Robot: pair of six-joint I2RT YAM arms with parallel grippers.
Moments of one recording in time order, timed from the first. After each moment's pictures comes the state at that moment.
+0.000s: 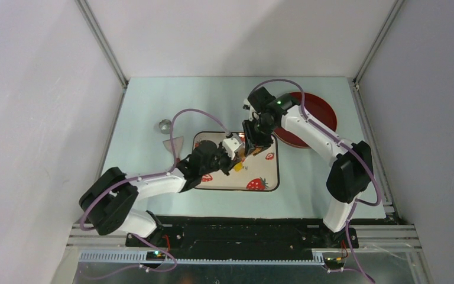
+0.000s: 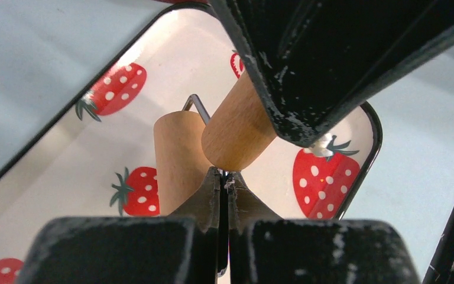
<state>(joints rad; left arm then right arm) -0.78 1.41 0.62 0.41 0.20 0.07 0.64 1.78 1.68 -1.12 -0.30 0.41</state>
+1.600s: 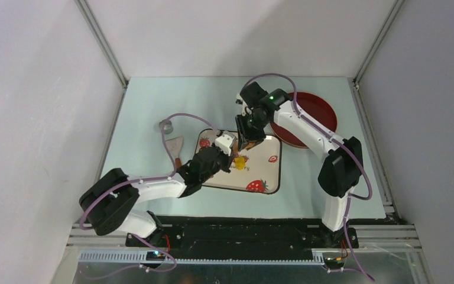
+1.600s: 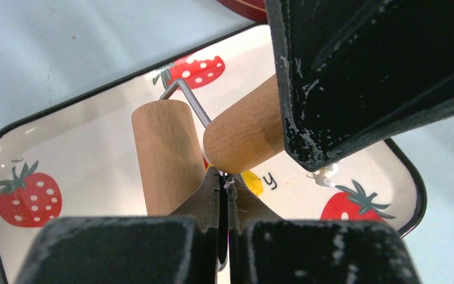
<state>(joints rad) -0.85 1.41 0.54 0.56 -0.15 -0.14 0.67 1.88 1.80 -1.11 -0.28 0.41</state>
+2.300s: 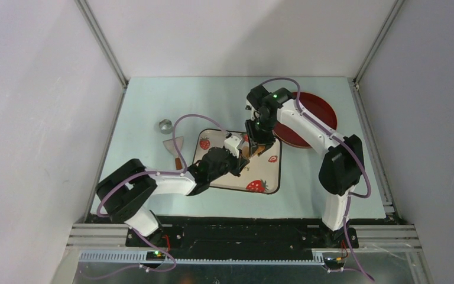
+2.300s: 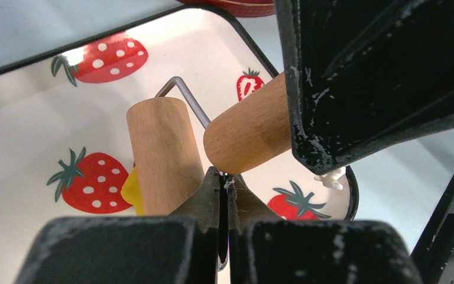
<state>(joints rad) -0.89 1.55 0.59 0.64 -0.01 -0.29 0.62 1.87 1.78 -1.26 -0.25 0.41</state>
